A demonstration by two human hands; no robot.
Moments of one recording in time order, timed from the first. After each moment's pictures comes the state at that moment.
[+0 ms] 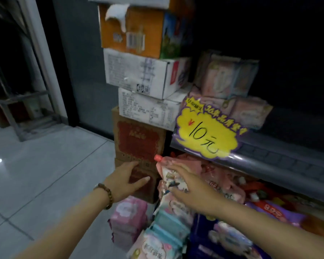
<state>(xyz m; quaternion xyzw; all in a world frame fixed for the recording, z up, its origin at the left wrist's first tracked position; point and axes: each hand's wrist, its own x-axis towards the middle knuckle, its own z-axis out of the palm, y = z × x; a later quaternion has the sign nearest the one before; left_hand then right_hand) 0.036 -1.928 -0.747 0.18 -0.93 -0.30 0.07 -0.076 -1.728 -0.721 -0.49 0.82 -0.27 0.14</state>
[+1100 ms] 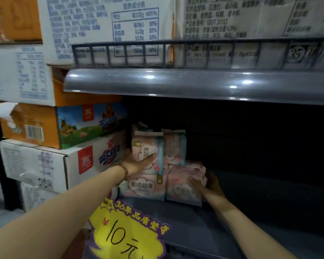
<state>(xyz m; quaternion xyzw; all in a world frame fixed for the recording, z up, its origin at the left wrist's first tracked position) -0.275 -1.861 -0.555 0.24 -0.86 -0.43 0.13 -0.369 -1.629 -0.638 -0.15 0.69 -0.70 0.10</state>
